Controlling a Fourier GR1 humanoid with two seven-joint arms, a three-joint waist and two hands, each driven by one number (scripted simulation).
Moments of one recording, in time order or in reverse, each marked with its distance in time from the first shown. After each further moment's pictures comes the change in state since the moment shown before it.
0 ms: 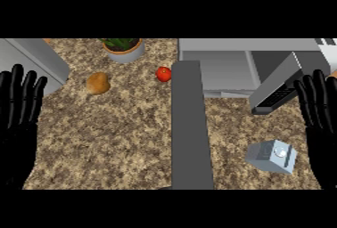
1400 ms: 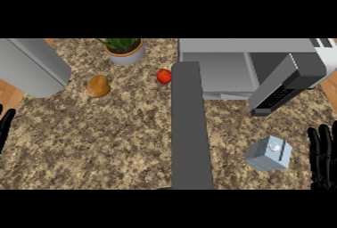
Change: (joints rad) left arm 0.229 0.055 0.227 -0.013 0.332 -0.222 -0.004; right arm 0.361 0.092 0.302 -0.240 0.305 -0.338 0.108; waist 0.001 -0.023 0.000
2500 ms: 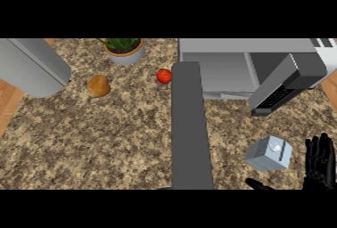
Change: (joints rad) left arm 0.128 0.000 0.188 -0.055 0.158 -0.168 0.011; right arm 0.052 -0.009 -0.285 0.460 -0.282 0.006 -0.409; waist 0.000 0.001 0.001
